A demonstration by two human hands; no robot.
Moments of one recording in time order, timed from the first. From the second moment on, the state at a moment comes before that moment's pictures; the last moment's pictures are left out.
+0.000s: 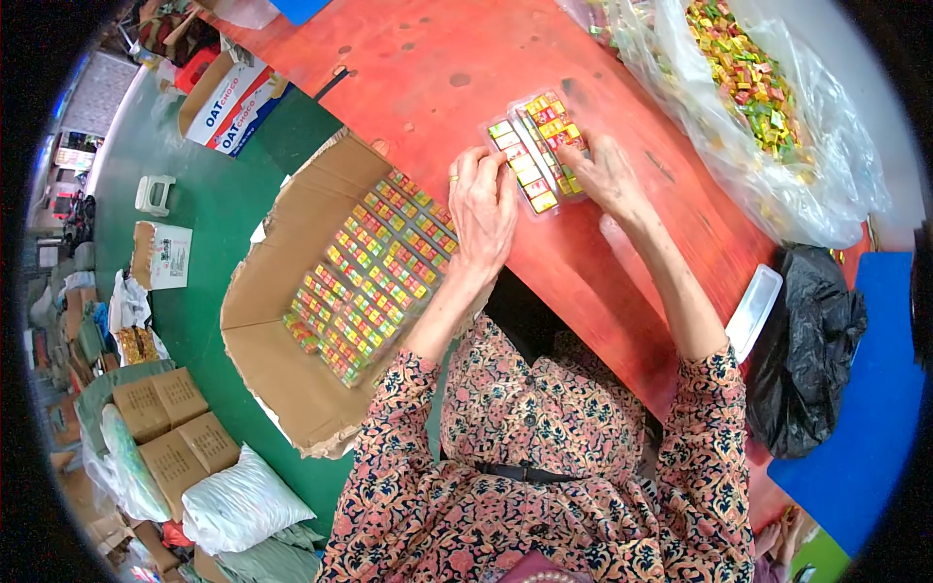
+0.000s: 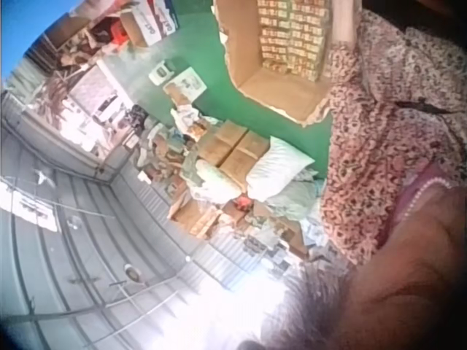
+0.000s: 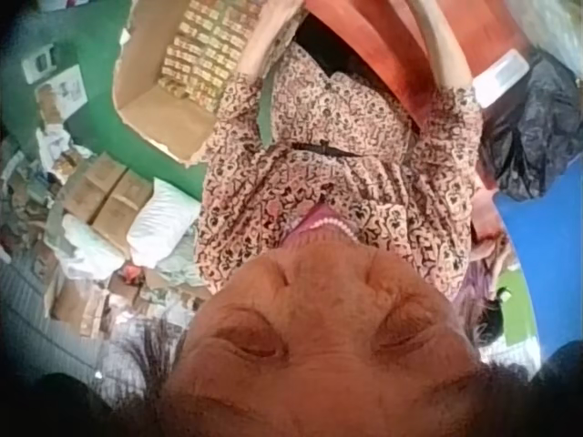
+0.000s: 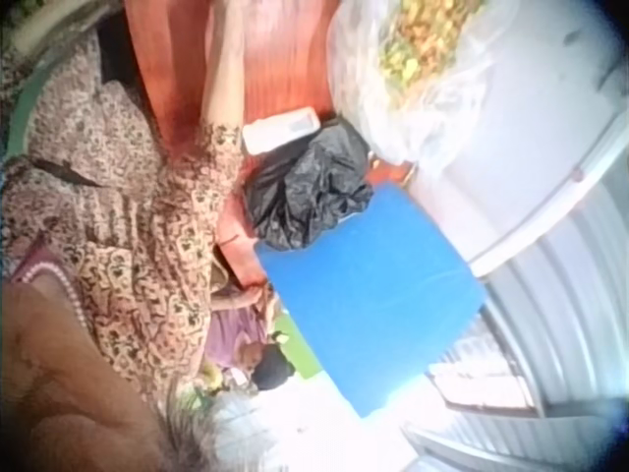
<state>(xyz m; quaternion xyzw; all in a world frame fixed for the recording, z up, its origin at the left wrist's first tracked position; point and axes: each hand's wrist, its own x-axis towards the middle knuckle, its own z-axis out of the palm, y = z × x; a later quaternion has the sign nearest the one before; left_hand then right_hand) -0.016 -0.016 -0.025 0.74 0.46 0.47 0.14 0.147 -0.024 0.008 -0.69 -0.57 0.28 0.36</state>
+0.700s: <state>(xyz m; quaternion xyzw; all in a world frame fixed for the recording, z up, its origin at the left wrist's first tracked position) 0.000 -0.018 -0.019 0.82 0.48 0.29 0.15 0.147 -0.022 -0.001 -0.64 -0.50 0.42 0.40</state>
